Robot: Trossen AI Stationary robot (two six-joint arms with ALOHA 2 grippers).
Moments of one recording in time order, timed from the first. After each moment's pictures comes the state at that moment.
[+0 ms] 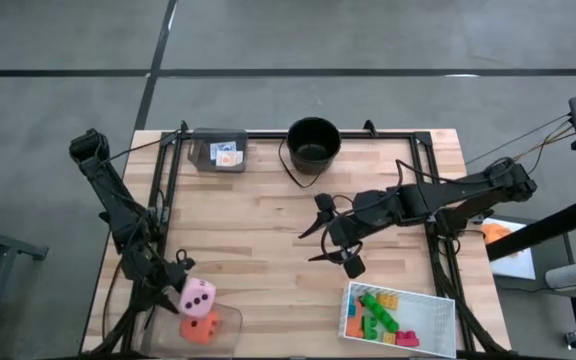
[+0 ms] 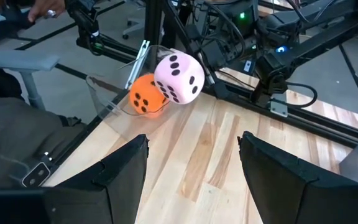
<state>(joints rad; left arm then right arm) -1.05 0.74 0.21 -0.01 -0.08 -0.76 0.25 1.42 1.31 -0.29 -0.08 -0.15</state>
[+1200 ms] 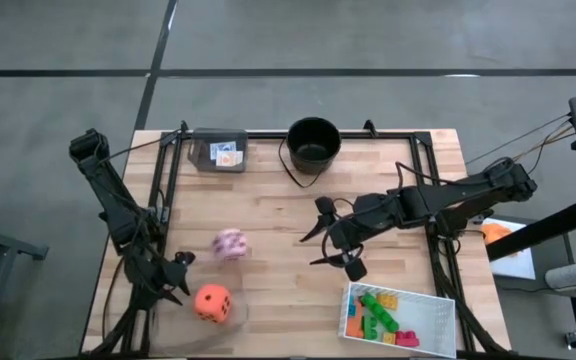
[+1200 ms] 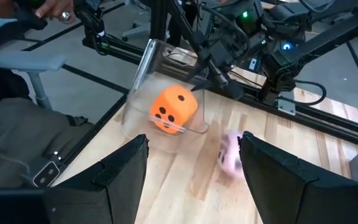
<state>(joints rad) -1.05 0.74 0.25 -0.20 -0.12 -0.64 0.27 1.42 1.30 -0.29 -0.08 -0.13</state>
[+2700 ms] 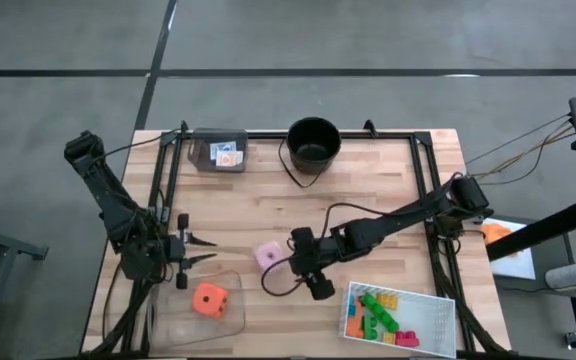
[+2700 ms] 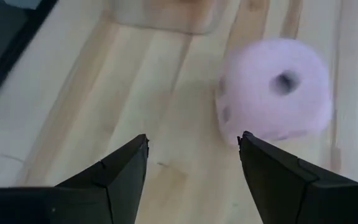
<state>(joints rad) -0.99 0.76 0.38 -0.19 -1.00 -0.30 0.29 1.83 1.33 -0.37 0.00 0.02</state>
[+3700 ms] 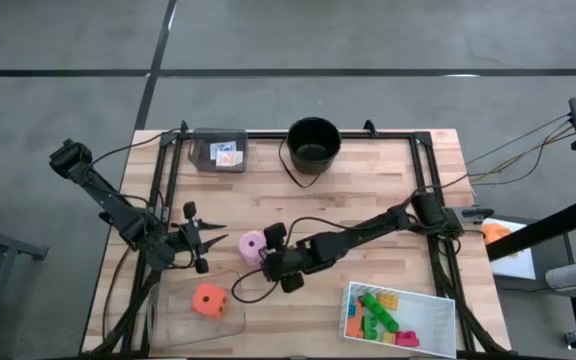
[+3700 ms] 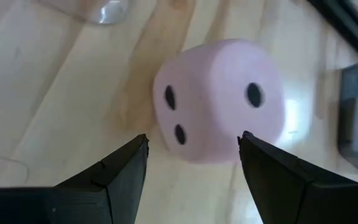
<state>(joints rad) -0.74 0.83 0.37 -0.14 -0.98 -0.24 0.29 2.17 1.68 -0.45 0.36 -0.27</state>
